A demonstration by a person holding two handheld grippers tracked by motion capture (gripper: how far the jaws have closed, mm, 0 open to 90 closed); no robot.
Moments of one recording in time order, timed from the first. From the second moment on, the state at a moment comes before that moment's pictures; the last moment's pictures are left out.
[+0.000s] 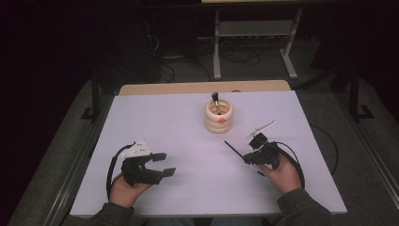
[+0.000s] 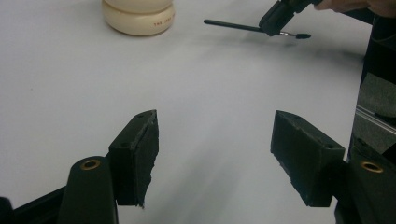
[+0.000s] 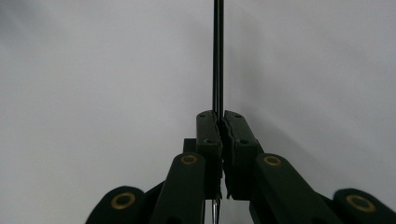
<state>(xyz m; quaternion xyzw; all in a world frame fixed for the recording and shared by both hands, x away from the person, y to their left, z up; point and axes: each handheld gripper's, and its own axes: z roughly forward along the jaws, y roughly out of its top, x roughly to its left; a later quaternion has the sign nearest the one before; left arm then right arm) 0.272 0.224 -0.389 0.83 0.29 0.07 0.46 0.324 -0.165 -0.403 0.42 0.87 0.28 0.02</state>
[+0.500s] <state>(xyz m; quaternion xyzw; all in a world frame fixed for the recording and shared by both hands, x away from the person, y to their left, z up) 0.272 0.218 -0.380 0.84 0.27 0.07 0.47 0.315 -0.167 -0.376 0.39 0.87 0.31 0.02</state>
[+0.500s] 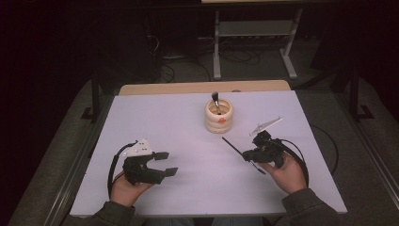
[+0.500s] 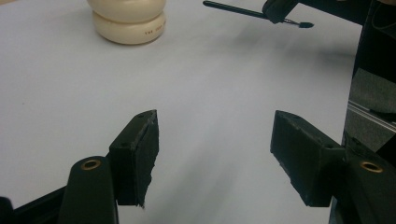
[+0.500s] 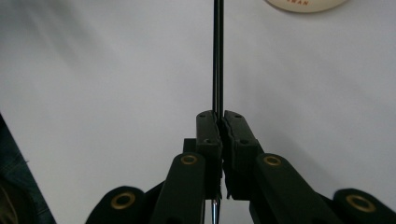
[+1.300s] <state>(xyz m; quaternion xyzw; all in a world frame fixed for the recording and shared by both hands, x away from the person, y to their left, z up) 0.279 0.198 -0.356 0.87 0.23 0.06 0.44 0.297 -0.147 -0.348 0.28 0.90 0.33 0.02</state>
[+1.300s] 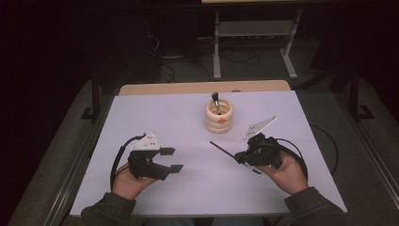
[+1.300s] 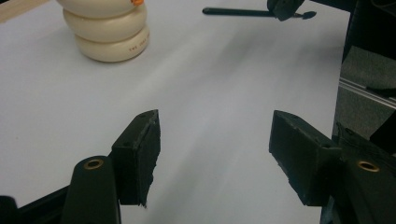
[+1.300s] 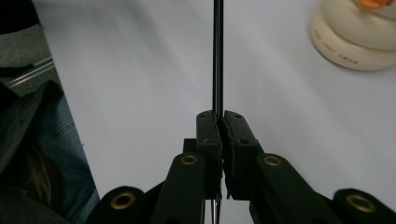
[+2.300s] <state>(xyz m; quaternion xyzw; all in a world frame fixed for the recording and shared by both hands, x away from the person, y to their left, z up) 0.281 0.159 -0.367 0.92 0.14 0.01 0.36 0.292 -0.072 -0.376 0.12 0.94 0.30 -0.07</state>
